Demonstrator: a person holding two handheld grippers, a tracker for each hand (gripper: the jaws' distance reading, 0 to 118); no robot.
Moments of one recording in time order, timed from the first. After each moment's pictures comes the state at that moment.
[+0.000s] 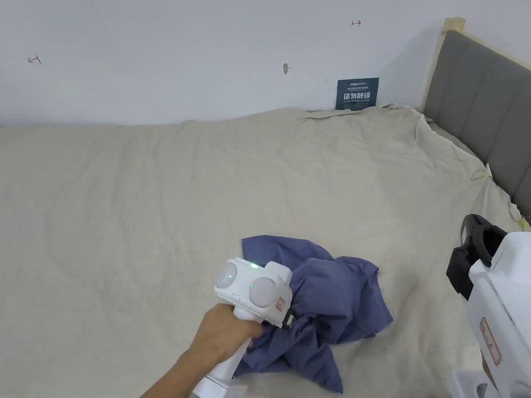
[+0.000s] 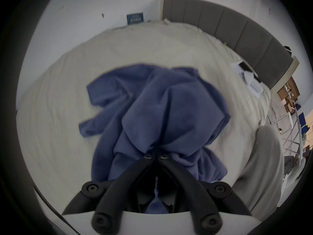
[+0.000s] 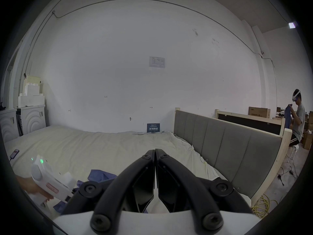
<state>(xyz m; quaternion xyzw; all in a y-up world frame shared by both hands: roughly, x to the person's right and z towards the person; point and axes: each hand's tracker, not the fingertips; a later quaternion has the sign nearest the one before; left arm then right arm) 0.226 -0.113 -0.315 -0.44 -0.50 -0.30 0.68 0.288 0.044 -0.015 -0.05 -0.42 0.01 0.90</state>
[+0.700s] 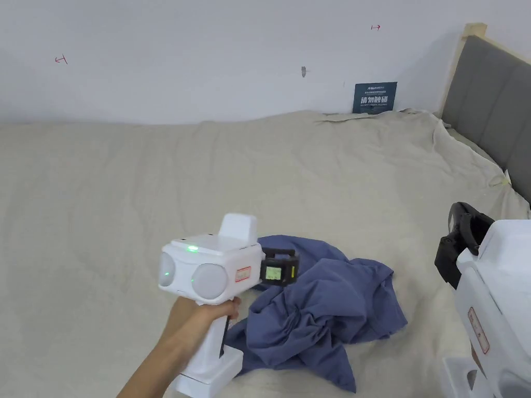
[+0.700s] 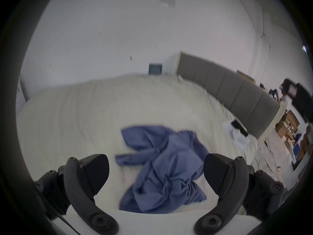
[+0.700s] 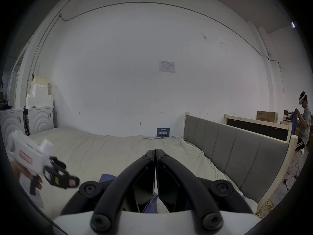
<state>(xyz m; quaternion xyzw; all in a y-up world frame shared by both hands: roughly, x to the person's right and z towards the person) 0.122 0.019 -0.327 -0.25 -0.52 -0.09 0.81 0.267 0.060 -0.037 -0.03 -0.39 0.02 0.92</state>
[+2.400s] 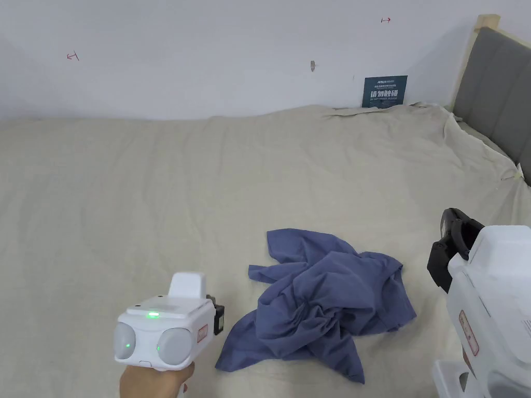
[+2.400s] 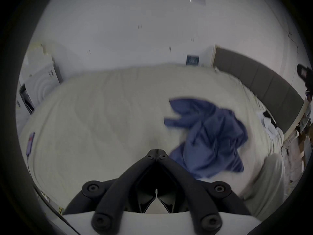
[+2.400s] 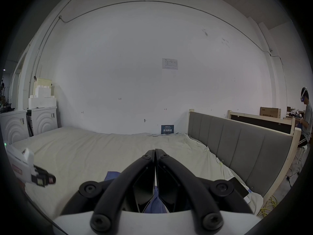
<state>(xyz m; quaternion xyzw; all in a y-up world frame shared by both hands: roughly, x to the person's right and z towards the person) 0.050 -0.065 -0.328 -0.38 -0.37 -0.15 0.84 0.259 0.042 -0.042 -0.04 -0.37 0.01 0.93</state>
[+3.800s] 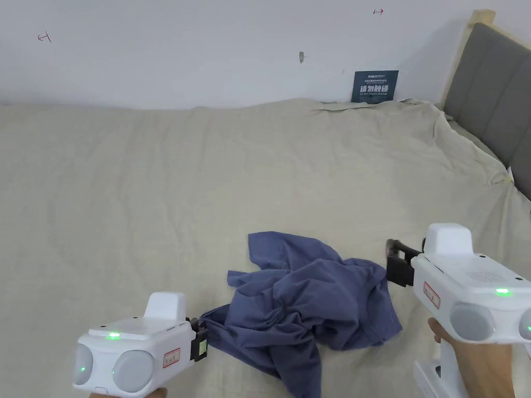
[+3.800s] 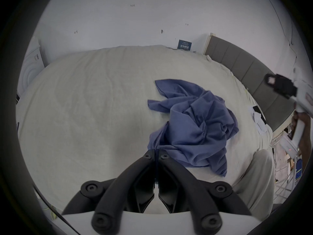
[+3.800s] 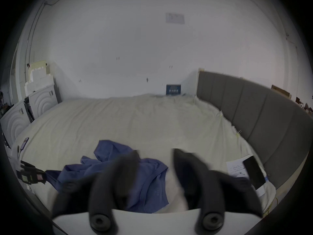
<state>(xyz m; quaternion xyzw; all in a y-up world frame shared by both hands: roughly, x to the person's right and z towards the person) 0.052 -0.065 -0.337 -0.41 -0.41 -0.11 0.81 0.381 -0.026 -0.124 -0.25 -0.32 -0.09 0.91</state>
